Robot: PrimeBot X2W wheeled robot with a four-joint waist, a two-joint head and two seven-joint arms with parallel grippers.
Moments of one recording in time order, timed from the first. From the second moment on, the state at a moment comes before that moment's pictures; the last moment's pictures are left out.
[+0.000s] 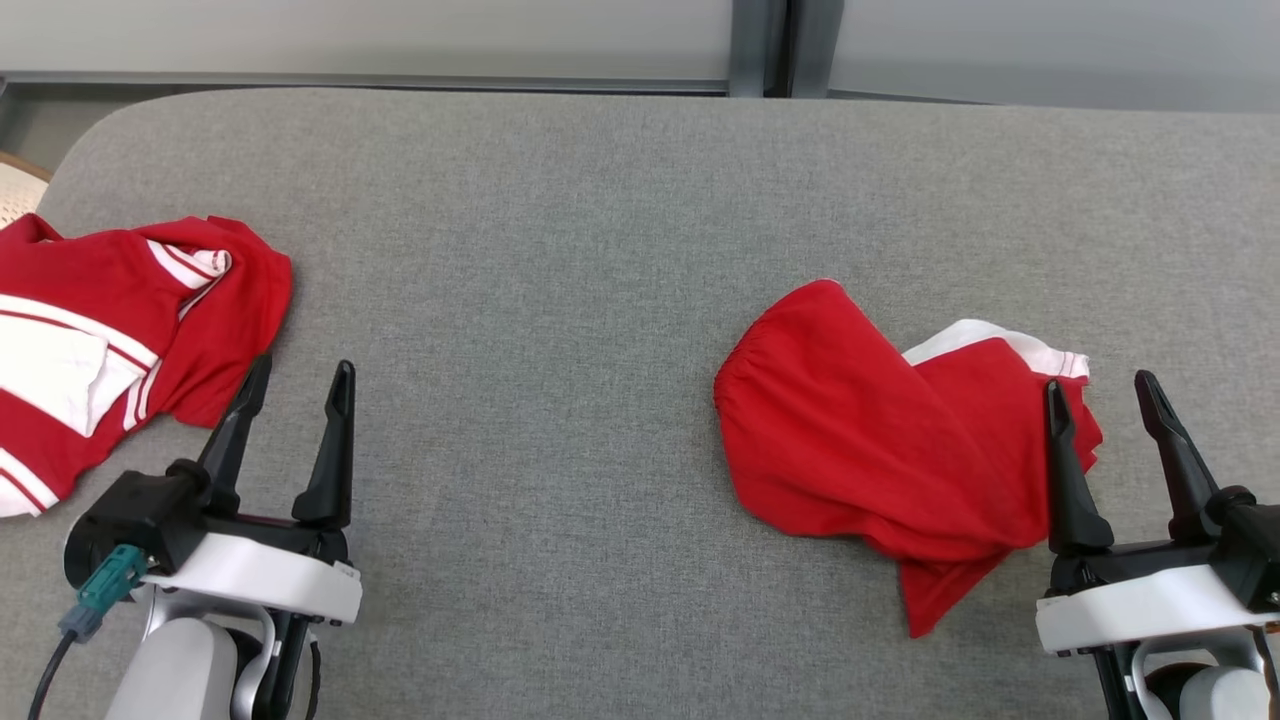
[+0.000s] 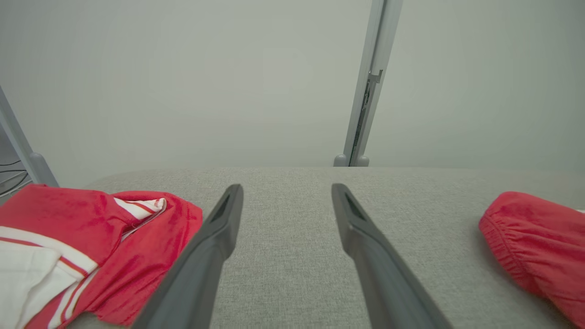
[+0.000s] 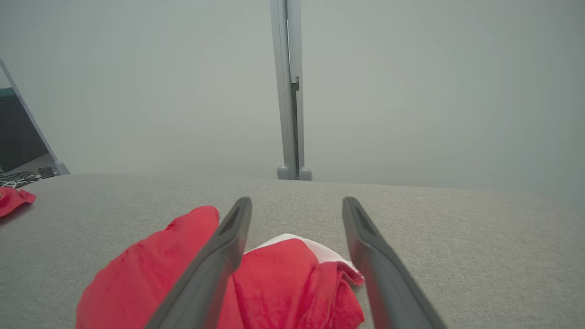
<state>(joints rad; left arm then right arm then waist) -0.20 0.20 -0.09 0.23 -0.34 -0.13 -0.26 -0.04 -0.05 -0.03 -0.07 0.09 0.13 -0.08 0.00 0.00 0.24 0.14</state>
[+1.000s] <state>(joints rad) -0.45 0.23 -0.44 0.18 -0.38 -0.13 -0.17 -0.07 -0.05 0.03 -0.08 0.11 0.13 -0.05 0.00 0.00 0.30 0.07</state>
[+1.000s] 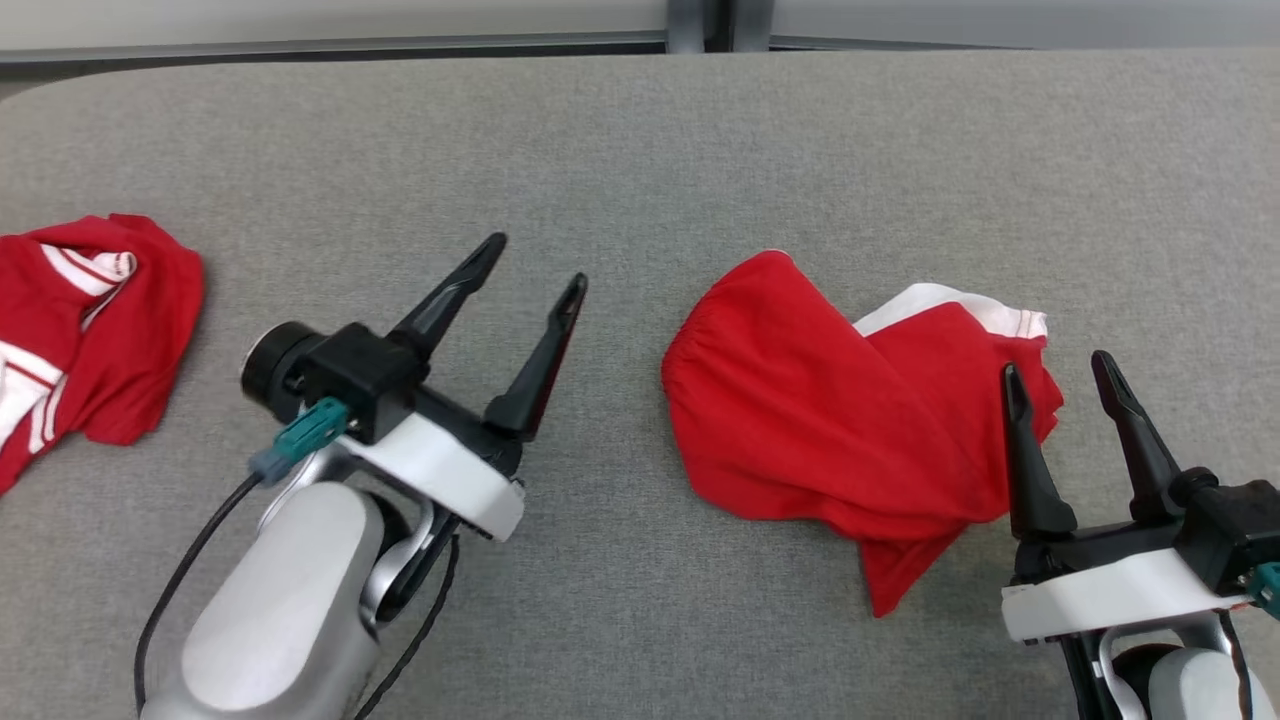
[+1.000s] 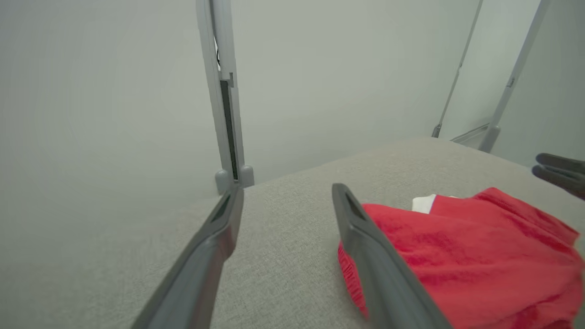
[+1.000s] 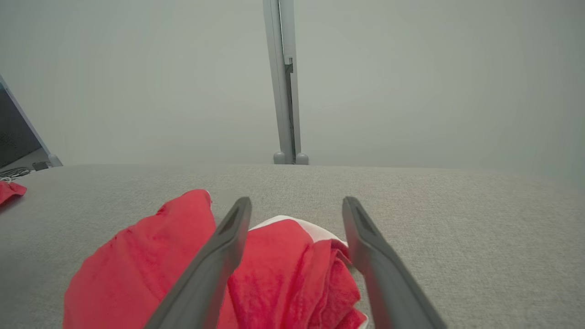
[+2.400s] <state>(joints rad) -0.74 0.41 -0.82 0.33 -0.62 -0.06 -0.22 -0.09 -0.05 0.01 -0.04 0.17 0.13 -0.10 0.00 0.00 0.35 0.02</state>
